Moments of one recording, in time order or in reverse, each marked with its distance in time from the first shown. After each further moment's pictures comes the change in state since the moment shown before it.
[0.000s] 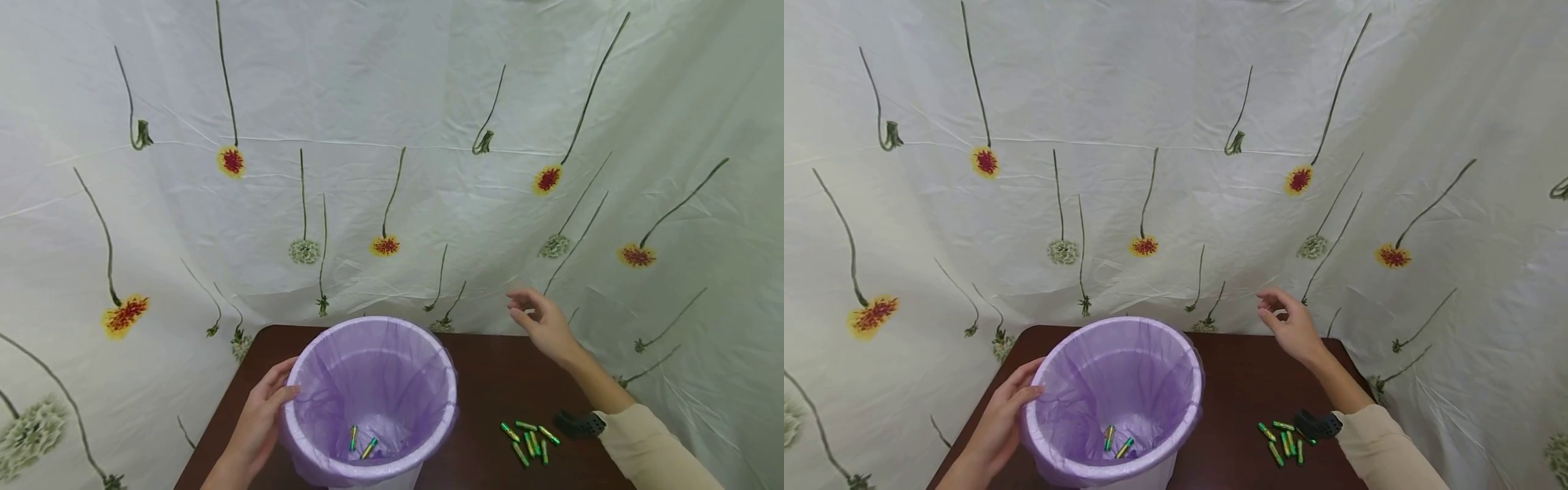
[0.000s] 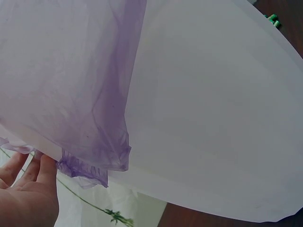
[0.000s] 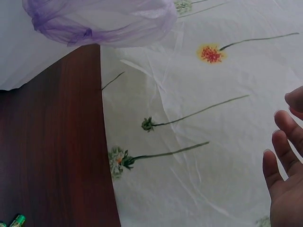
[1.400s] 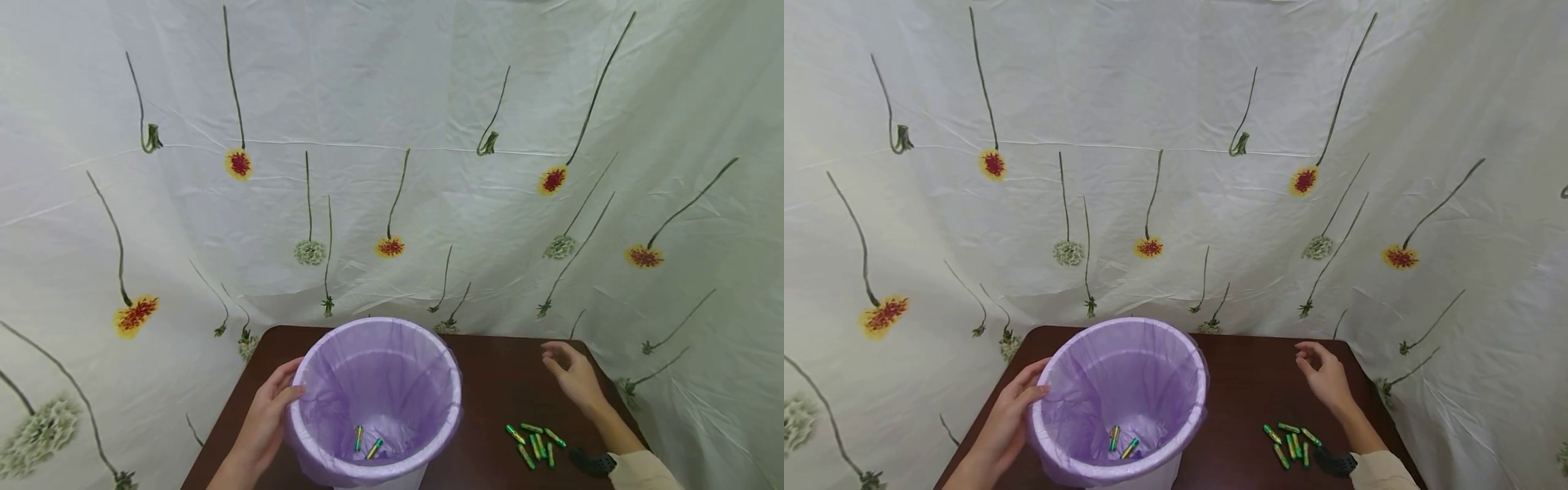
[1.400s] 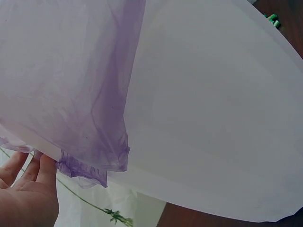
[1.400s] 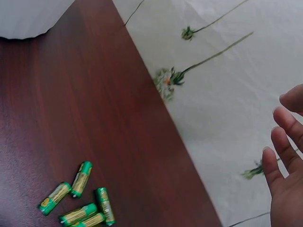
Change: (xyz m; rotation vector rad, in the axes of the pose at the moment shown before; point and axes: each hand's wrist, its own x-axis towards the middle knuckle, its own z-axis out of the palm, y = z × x) left_hand 0.000 0.002 0.001 0.015 0.028 -0.017; right_hand -0.078 0.097 0.003 -0.155 0.058 0.366
